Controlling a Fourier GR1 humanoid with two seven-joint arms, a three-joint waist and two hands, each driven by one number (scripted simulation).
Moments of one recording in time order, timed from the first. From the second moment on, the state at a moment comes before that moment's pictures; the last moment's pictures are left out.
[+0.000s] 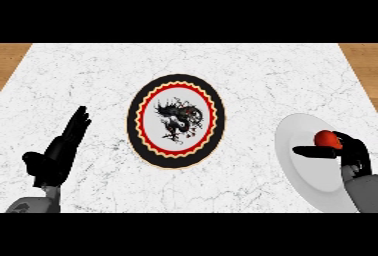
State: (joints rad) left arm -0.06 0.34 -0.07 -1.34 0.16 0.04 -0.14; right arm -0.21 -0.54 0.24 -1.23 0.09 -0.51 1.01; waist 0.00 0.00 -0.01
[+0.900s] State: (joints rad) left arm -0.05 0.32 -0.03 -1.33 0.14 0.03 -0.14; right arm -0.13 -0.52 0.41 -1.31 0.41 -0.51 0.82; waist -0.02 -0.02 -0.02
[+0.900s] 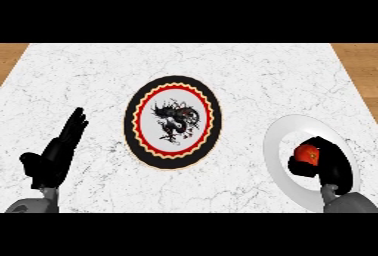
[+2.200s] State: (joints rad) left arm -0.05 0.31 -0.02 -1.35 0.12 0.01 -0.12; right arm 0.09 -0.23 0.86 -2.30 1.62 -0.11 1.09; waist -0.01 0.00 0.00
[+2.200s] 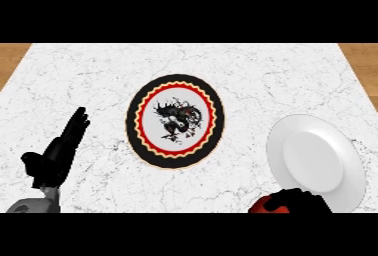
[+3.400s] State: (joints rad) left arm -0.10 0.27 -0.01 -1.31 0.08 -0.01 -0.12; right arm -0.70 -0.01 0.62 -1.41 1.13 -0.23 1.06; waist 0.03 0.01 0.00
